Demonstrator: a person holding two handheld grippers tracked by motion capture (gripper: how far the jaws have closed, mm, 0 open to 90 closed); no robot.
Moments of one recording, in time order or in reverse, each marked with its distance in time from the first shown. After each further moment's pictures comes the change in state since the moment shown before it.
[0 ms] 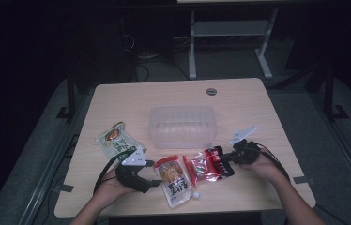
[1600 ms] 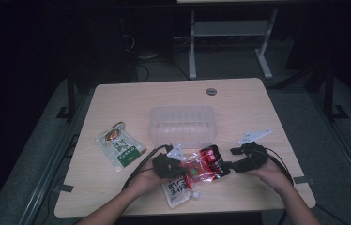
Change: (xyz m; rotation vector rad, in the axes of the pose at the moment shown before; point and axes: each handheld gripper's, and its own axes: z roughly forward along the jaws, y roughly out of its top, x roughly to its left) left arm -0.009 0.053 0.087 0.151 -0.069 0.056; right arm 0.019 -0.010 -0.028 -0.127 -0.030 0.151
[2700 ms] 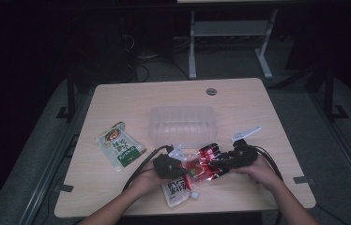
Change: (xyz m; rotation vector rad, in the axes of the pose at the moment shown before) left arm 0.000 -0.001 0.004 0.022 0.003 -0.015; right arm -0.010 0.005 0.030 -0.005 0.236 0.085
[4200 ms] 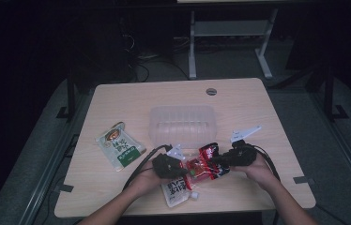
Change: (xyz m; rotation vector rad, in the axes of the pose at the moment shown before) left arm 0.002 -0.001 -0.005 -0.027 -0.035 -0.030; right arm 0.018 0.011 -0.007 -0.062 0.047 -0.114
